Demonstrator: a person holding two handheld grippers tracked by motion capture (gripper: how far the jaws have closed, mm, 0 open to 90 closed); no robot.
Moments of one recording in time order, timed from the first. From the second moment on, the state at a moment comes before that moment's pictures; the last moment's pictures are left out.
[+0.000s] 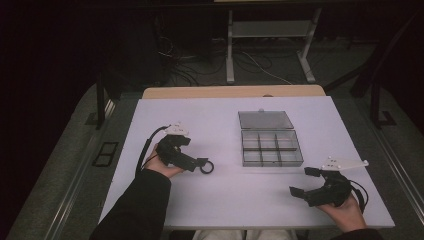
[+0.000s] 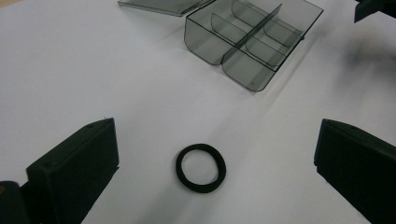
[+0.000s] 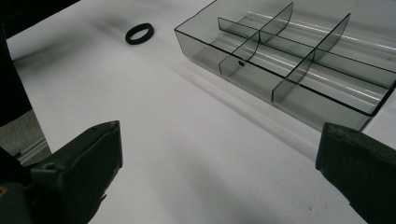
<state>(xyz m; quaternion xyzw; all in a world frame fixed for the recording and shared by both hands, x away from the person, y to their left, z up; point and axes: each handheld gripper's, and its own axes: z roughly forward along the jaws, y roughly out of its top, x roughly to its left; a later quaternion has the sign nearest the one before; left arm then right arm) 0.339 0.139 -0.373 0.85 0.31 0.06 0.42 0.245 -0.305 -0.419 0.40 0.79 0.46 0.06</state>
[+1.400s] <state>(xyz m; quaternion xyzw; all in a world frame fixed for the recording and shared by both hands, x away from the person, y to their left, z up) 0.373 0.128 -0.417 0.89 0.30 0.02 0.35 0.248 -0.300 -0.422 0.39 0.80 0.46 0.05</state>
